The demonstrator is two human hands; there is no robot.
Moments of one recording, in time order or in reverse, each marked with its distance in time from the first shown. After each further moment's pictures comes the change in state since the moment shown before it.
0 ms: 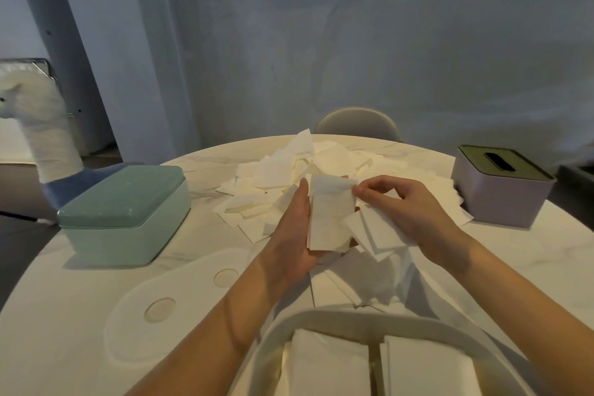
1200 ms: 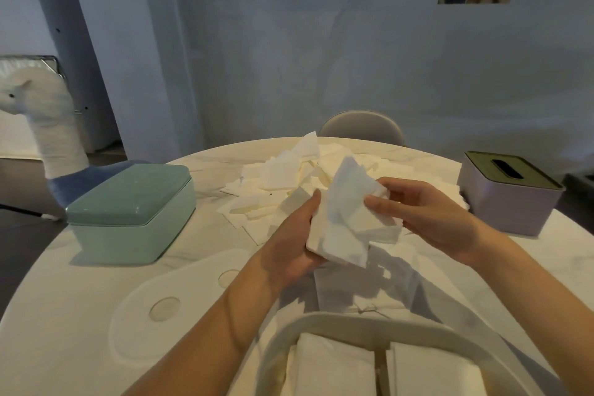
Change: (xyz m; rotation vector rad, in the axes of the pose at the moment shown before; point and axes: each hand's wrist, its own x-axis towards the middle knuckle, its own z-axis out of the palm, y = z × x) left_hand 0.011 -0.001 -0.018 -0.224 -0.164 -0.225; right_hand -0.002 -0.005 -0.022 0.179 -0.398 -0.052
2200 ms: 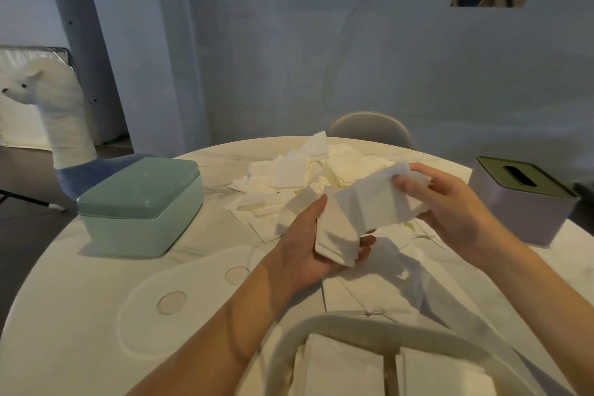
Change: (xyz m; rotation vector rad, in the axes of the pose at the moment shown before) left_hand -0.015 -0.004 0.014 -0.083 0.111 0.019; right_hand 0.004 -0.003 -0.004 0.049 0.228 -0.078
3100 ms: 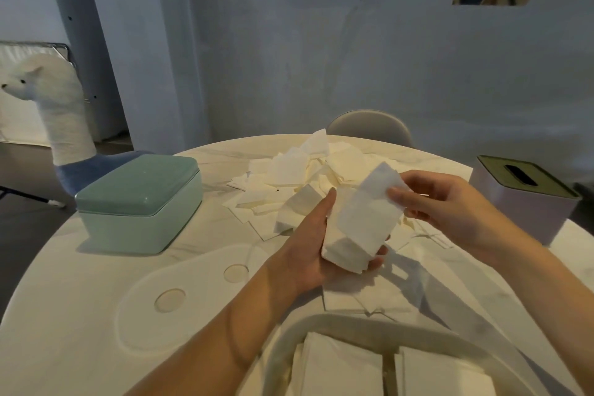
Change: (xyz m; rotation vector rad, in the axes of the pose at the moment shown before) left_hand -0.009 -0.005 0.011 0.147 -0.097 -0.063; right_hand -0.003 -0.004 -0.007 -0.252 -0.086 0.015
